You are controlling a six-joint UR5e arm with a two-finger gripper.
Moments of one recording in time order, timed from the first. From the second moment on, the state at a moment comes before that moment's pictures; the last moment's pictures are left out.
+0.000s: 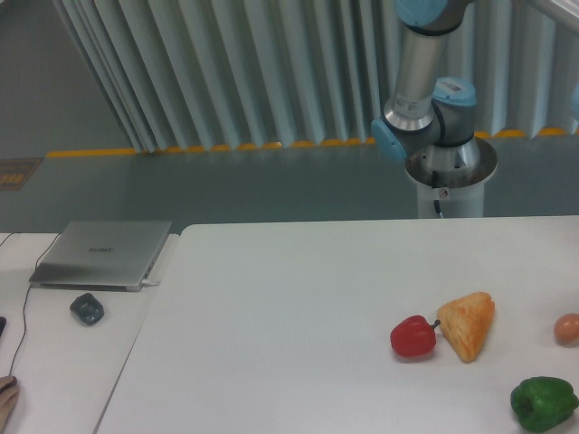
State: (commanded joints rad) arm 2.80 -1.99 -1.35 -1.15 1.41 1.57
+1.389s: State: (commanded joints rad) arm 2.88 -2.22 -1.27 -0.83 1.41 1.40
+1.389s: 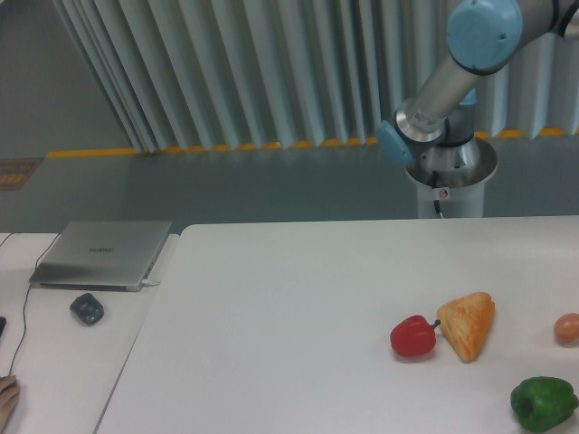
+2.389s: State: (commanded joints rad) arm 2.88 -2.29 -1.27 -0.76 1.41 1.36
